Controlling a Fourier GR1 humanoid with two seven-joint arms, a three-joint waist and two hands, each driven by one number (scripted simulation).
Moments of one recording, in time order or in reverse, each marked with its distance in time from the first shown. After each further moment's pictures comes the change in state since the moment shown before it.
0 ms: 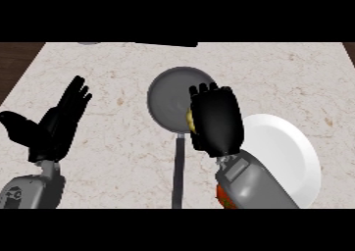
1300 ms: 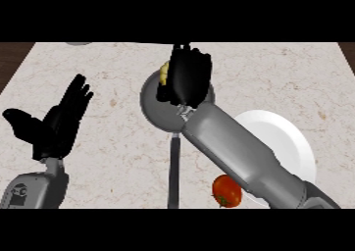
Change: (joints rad) left arm -0.017 -0.019 0.003 0.017 -0.024 0.023 -0.004; right arm -0.474 -0.003 0.085 0.576 -0.378 -0.507 0.489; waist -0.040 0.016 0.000
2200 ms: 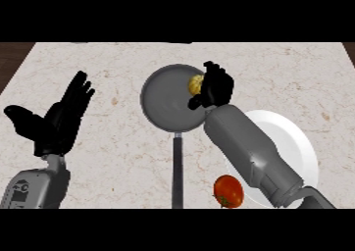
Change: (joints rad) left arm -0.024 -0.006 0.005 0.012 -0.005 -0.009 -0.005; right arm 0.023 0.006 -0.093 0.498 -0.392 -0.379 -0.260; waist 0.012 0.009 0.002
